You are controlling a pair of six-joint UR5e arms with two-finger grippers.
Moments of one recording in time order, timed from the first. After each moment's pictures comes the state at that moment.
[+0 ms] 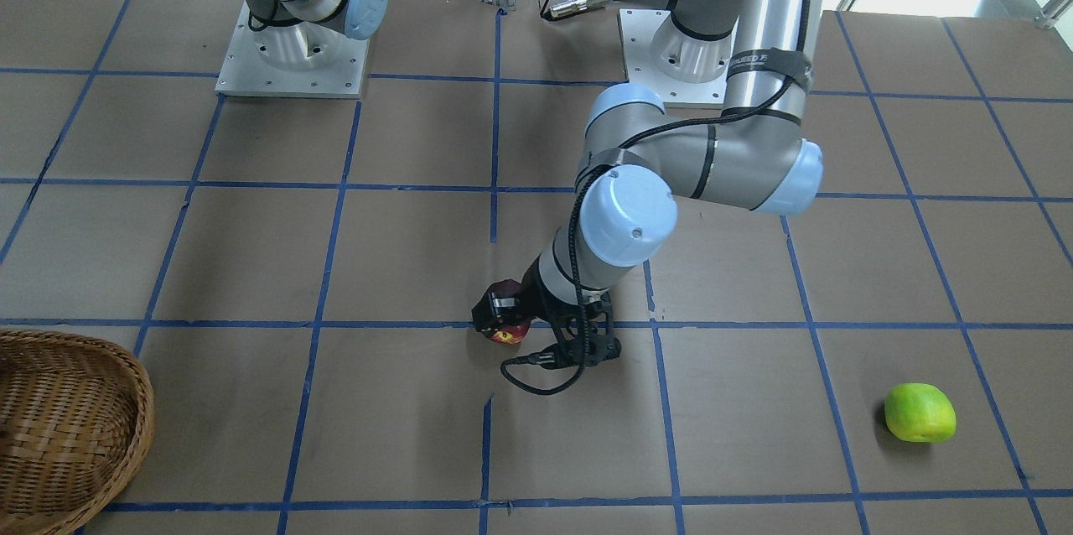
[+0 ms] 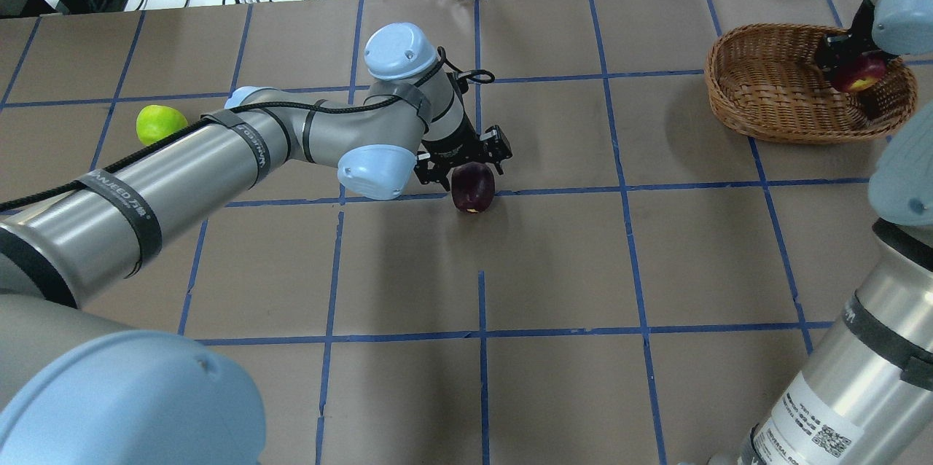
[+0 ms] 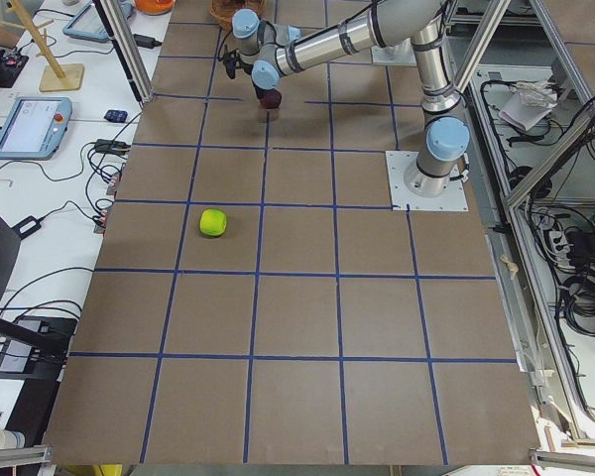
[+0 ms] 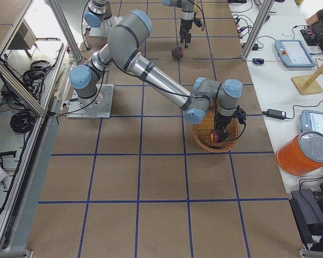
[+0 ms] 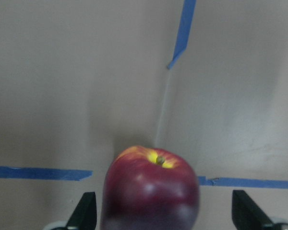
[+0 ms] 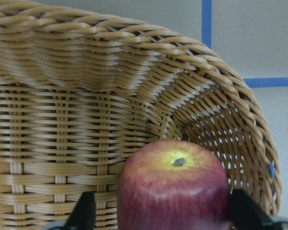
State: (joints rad) left arm -1.75 -2.06 -1.55 -1.08 1.29 -0.46; right arm 1.10 -0.85 1.26 -2.10 -1.76 -0.46
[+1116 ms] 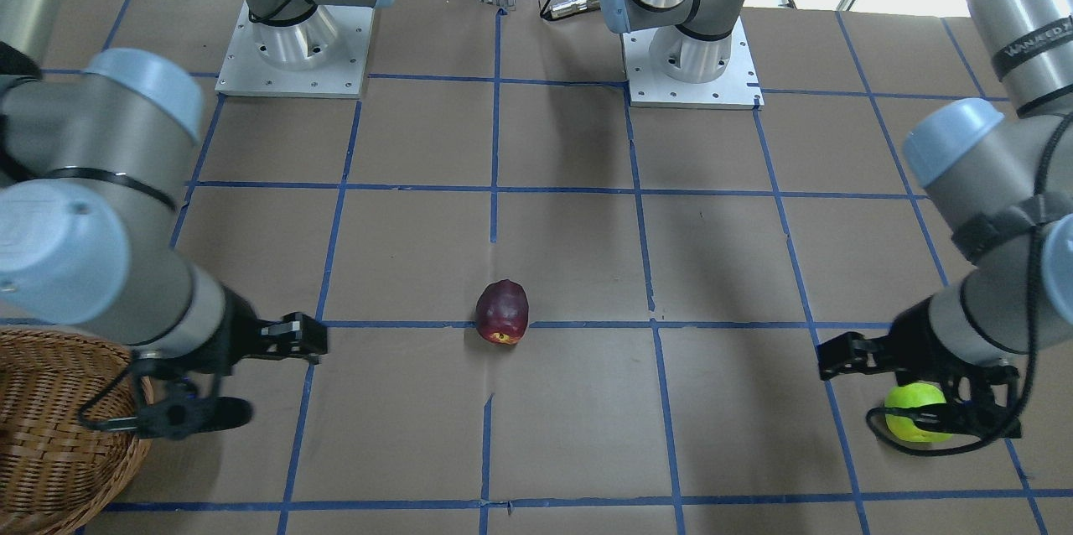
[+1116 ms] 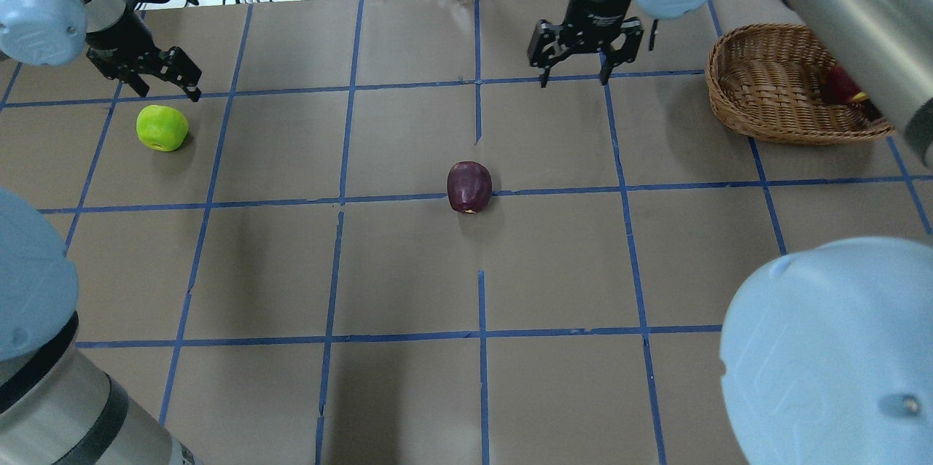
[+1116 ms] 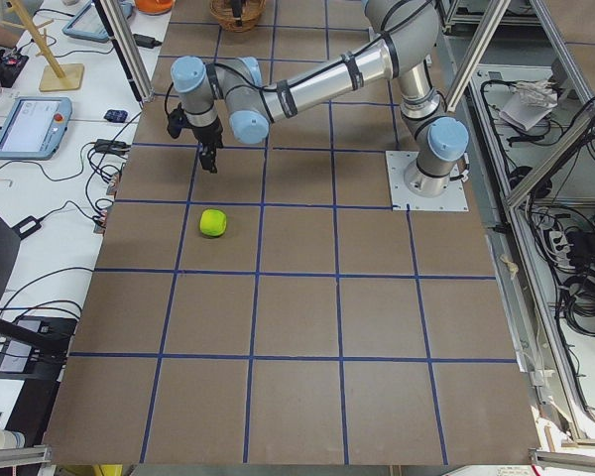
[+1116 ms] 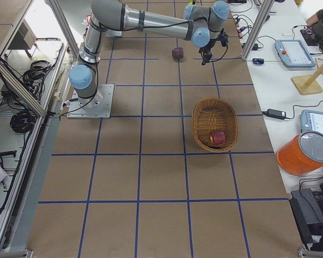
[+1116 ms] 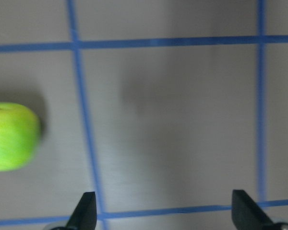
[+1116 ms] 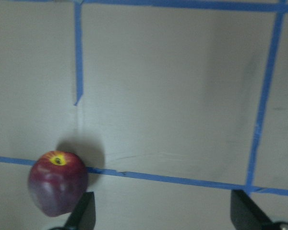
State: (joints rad) left arm -1.18 -2.11 -1.37 -1.24 1.59 0.59; right arm 1.73 -1.05 1.29 -1.71 -1.43 0.07
